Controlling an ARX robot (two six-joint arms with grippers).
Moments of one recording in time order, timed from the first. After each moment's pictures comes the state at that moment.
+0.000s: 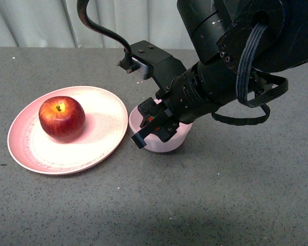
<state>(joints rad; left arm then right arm) 0.00 0.00 0.02 0.00 0.00 0.00 0.50 2.12 1.19 -0.03 -0.37 -0.32</state>
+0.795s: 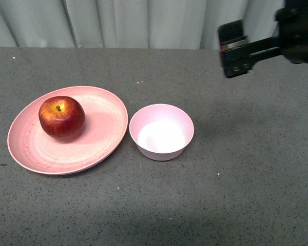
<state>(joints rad) 0.00 0.00 0.02 0.00 0.00 0.00 0.29 1.63 0.64 0.63 0.21 -0.14</state>
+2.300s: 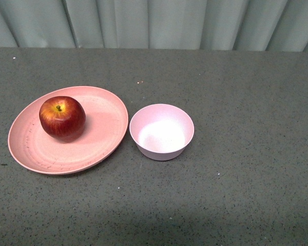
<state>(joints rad) 0.00 0.00 0.02 0.00 0.00 0.00 0.00 0.44 0.01 0.44 0.00 -0.01</state>
